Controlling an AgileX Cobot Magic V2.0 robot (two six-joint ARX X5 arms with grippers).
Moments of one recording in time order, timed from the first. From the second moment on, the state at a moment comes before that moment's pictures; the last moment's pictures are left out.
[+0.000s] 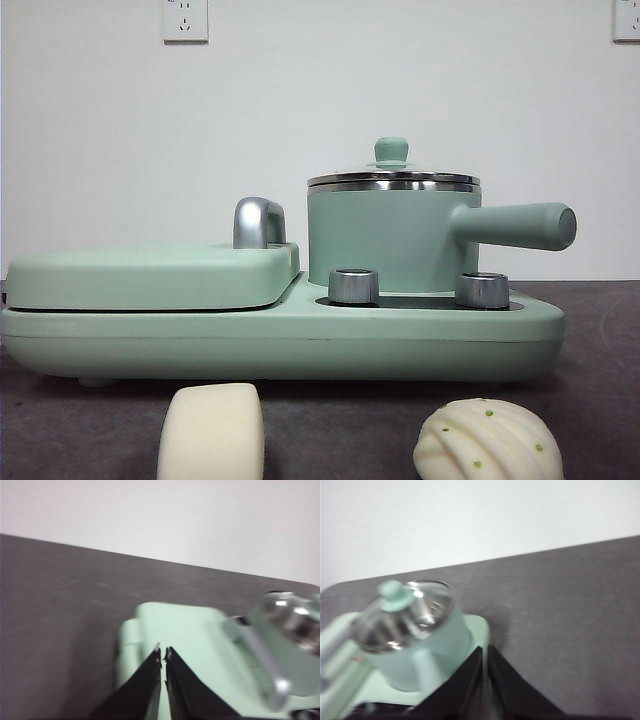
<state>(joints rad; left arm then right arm) -0.19 0.38 0.42 -0.18 0.12 -0.25 0.07 0.20 0.43 -0.36 -0.24 0.27</state>
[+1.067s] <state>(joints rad) -0.34 0.84 0.87 -0.36 0.52 -0.11 0.07 0.54 0.85 -0.62 -0.67 0.09</state>
